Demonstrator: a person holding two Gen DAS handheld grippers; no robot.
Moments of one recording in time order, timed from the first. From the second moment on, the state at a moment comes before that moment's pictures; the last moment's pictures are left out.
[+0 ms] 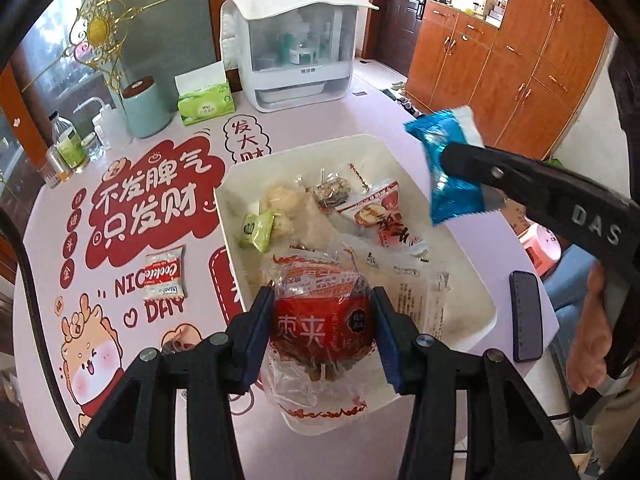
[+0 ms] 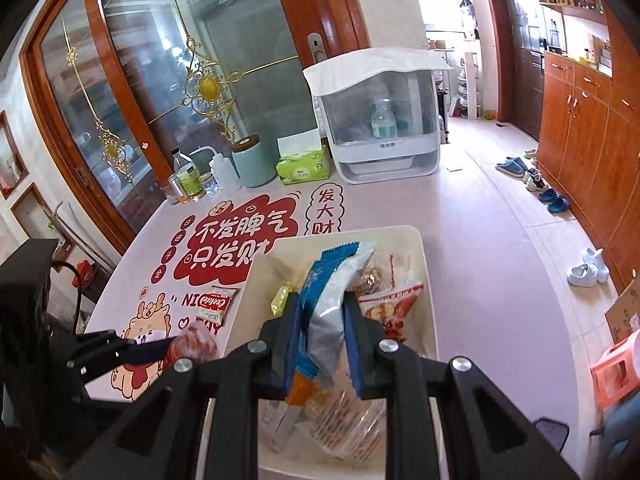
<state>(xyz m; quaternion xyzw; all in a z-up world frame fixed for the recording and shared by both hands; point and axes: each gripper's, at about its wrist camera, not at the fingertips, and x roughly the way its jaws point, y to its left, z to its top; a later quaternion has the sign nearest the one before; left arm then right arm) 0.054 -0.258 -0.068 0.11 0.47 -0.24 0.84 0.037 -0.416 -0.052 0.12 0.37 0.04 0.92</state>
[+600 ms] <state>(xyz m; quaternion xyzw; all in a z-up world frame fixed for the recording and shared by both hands) 0.066 -0.233 -0.047 0.08 0.45 -0.16 0.88 0.070 -0.416 -0.050 0.12 0.38 0.06 0.92</state>
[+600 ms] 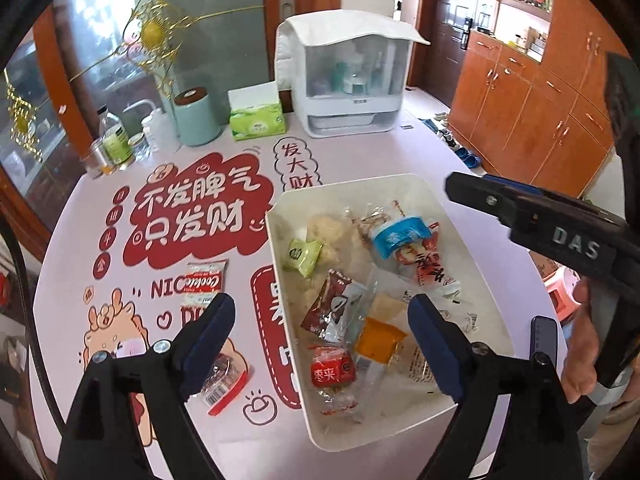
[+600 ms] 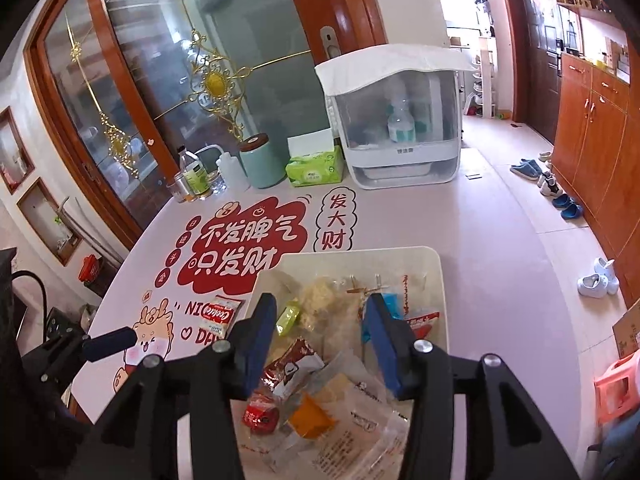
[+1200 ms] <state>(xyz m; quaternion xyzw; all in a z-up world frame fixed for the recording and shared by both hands) 0.048 -0.201 -0.056 0.09 0.46 -0.16 0.87 0.032 -0.384 -0.063 0.10 0.40 0.07 0.91</state>
